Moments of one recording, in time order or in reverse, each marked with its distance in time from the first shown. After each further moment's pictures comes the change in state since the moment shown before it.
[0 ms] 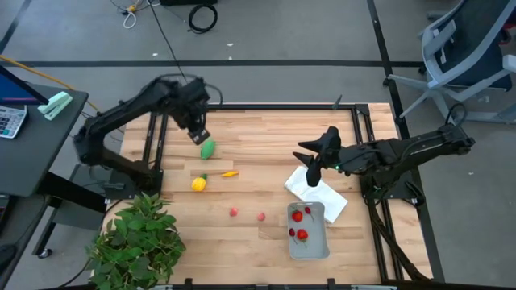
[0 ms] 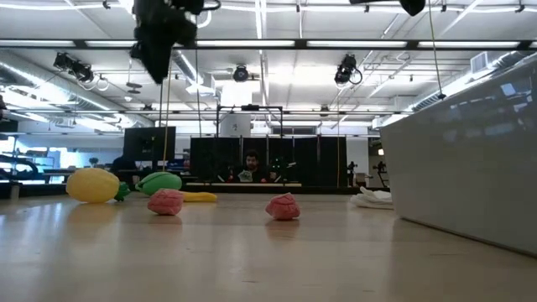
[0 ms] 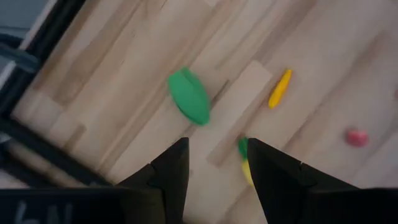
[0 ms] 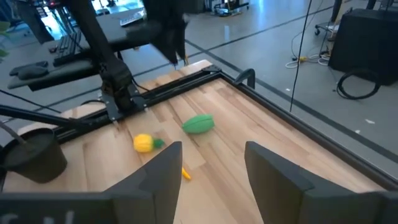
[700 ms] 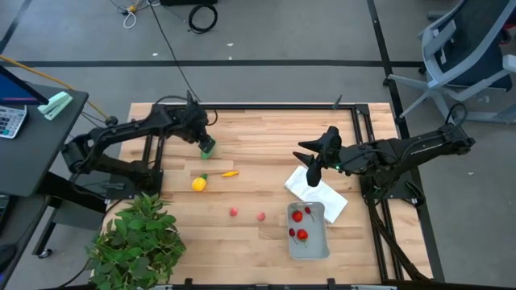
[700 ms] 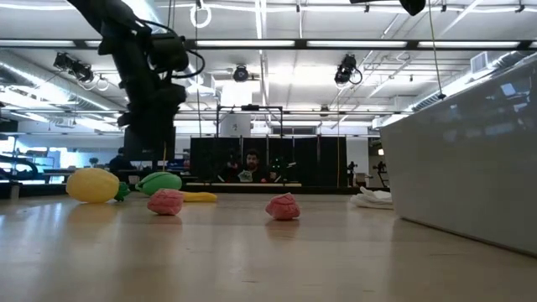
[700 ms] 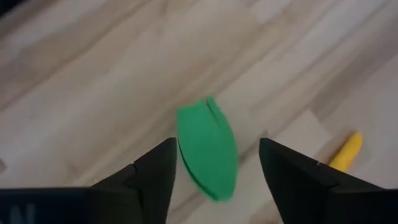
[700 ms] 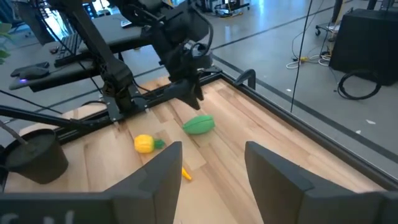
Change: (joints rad) left arm 0.087 -0.133 -0.681 0.756 -0.003 -0.135; right arm -0.001 -0.002 0.000 0.002 0.000 0.000
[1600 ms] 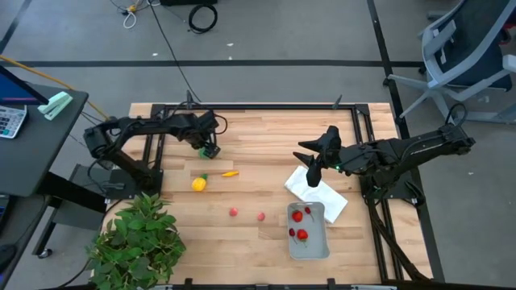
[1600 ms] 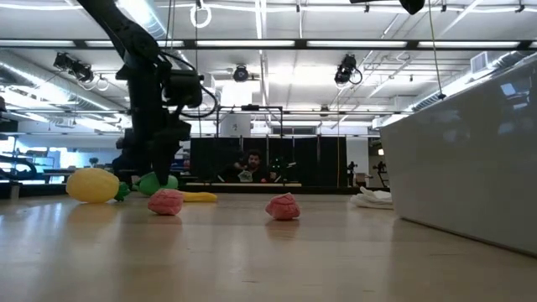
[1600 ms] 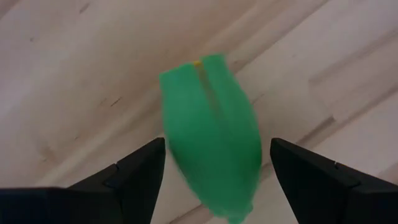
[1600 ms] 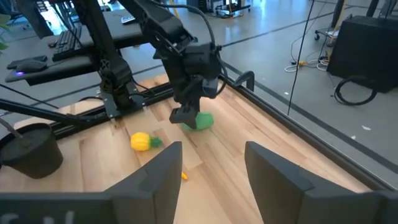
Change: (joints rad) left arm -0.037 0.258 0.000 0.019 -0.068 -0.045; right arm 0.000 0.000 0.000 -0.001 0.000 -0.041
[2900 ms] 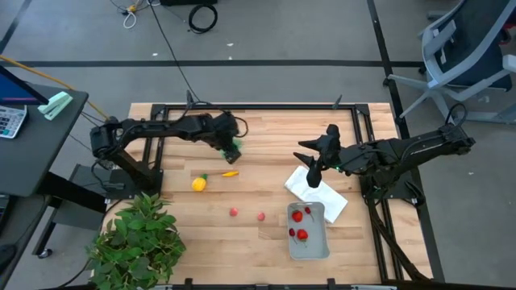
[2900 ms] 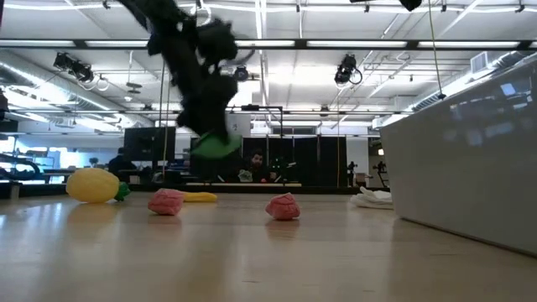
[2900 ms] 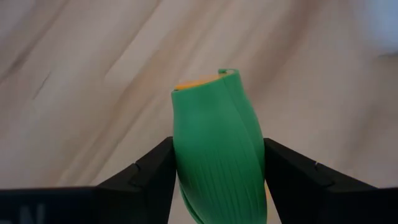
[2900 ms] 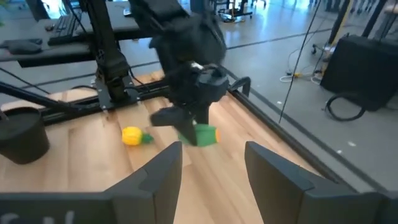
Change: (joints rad) left arm -0.224 0.036 0.240 0.102 0.106 0.053; right arm 0.000 0.000 0.000 0.002 0.005 -0.109
